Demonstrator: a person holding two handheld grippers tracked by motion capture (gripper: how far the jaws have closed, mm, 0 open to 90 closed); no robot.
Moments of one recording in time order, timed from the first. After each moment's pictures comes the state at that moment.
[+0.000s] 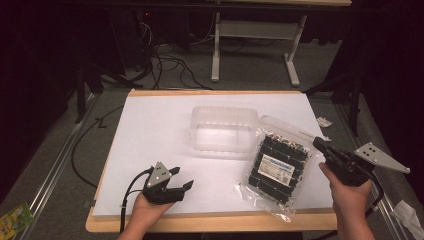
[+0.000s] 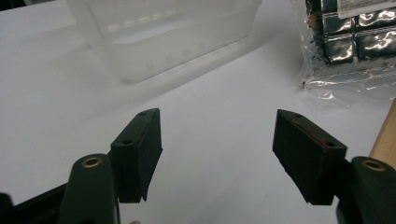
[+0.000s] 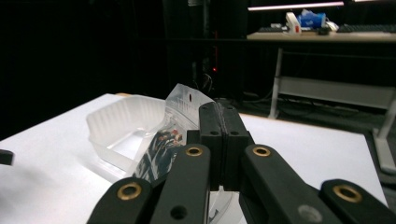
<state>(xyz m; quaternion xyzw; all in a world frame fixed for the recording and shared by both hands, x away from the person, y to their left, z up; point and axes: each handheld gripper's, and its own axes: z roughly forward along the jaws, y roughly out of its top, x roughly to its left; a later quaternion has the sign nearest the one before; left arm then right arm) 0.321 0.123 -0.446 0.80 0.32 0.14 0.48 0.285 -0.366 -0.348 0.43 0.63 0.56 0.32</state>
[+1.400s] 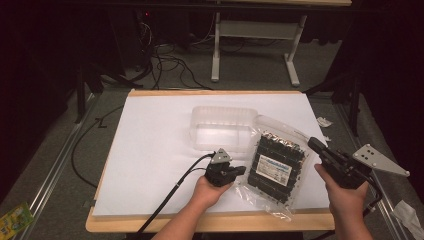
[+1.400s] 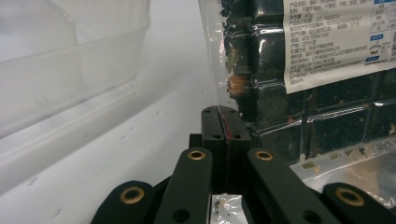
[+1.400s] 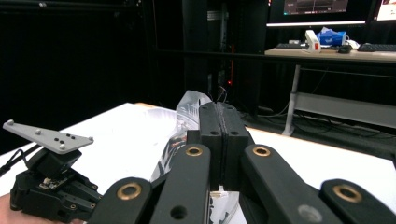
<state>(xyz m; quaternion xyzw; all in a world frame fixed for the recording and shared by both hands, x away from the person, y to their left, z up) 0.372 -0.027 -0.468 0.80 0.28 0.01 0.52 0.278 -0.350 -0.339 0.40 0.63 0.58 0.32</state>
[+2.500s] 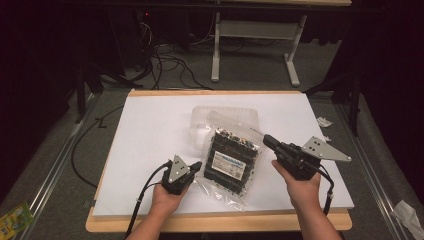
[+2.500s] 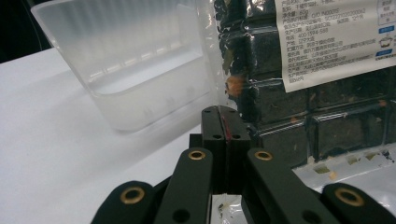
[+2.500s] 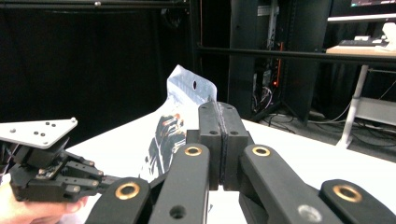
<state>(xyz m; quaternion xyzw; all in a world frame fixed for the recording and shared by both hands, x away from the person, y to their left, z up) 0.347 0.083 -0.464 0.79 0.29 0.21 0.50 0.310 -0.262 -0.348 0.34 0.66 0.61 0.26</state>
